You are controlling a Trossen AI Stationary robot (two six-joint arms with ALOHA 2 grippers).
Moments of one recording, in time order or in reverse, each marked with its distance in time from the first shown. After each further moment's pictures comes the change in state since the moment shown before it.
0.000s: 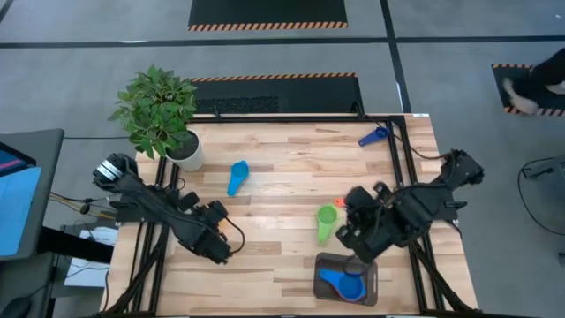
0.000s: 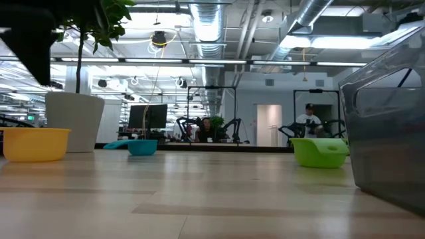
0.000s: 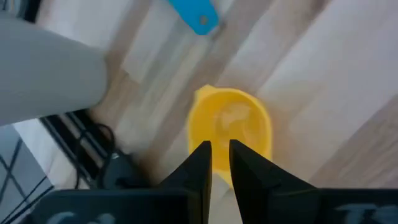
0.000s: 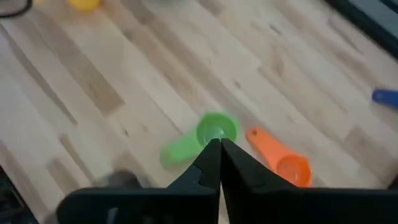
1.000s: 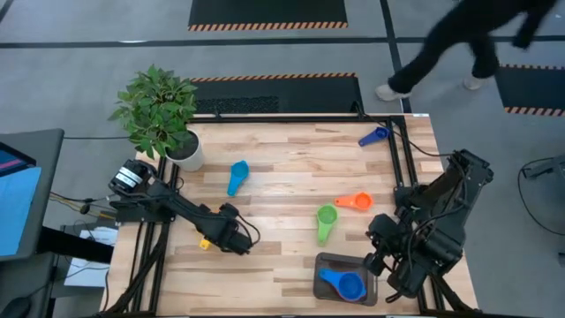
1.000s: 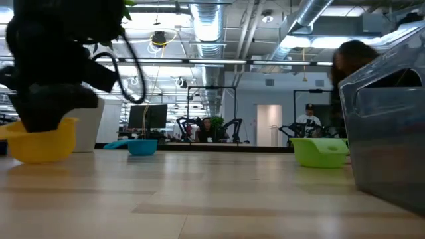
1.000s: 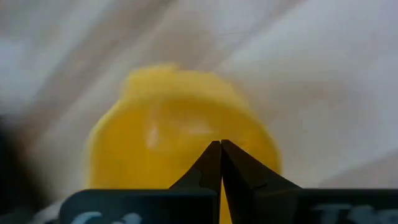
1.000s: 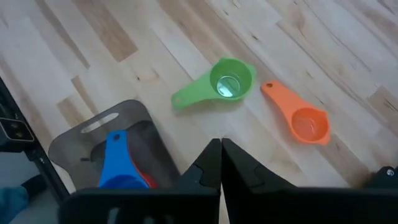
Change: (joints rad) left arm 0.144 0.152 -0.137 0.428 0.194 -0.133; right arm 0.288 -0.043 -0.166 0.000 -0.027 0.265
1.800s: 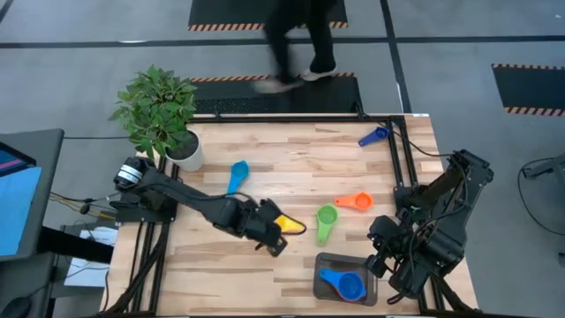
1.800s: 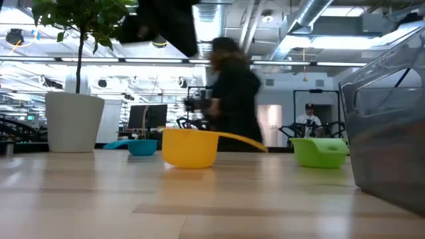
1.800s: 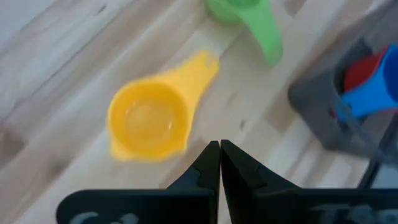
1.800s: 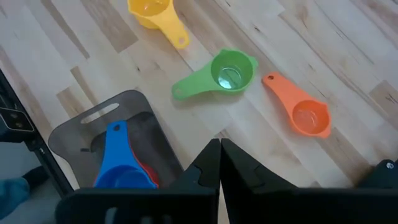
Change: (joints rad) left arm 0.067 -0.001 0.440 0.204 -0.089 0.330; right arm 0.006 0.001 0.001 0.000 -0.027 -0.003
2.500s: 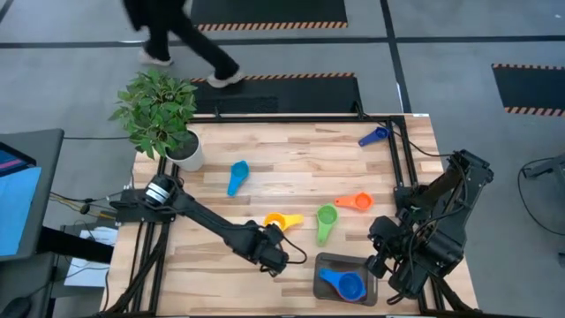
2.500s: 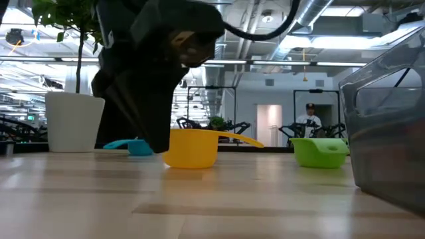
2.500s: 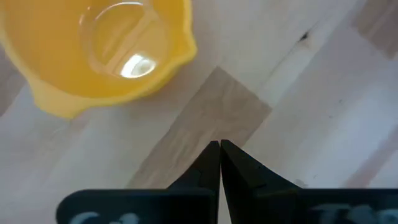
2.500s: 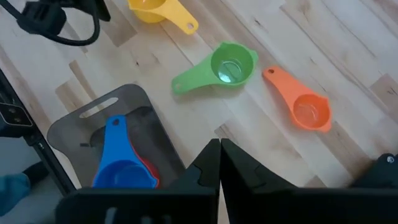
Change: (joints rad) left arm -0.064 0.281 0.008 0.021 0.049 -0.025; right arm 0.000 0.003 0.000 0.000 -0.023 0.003
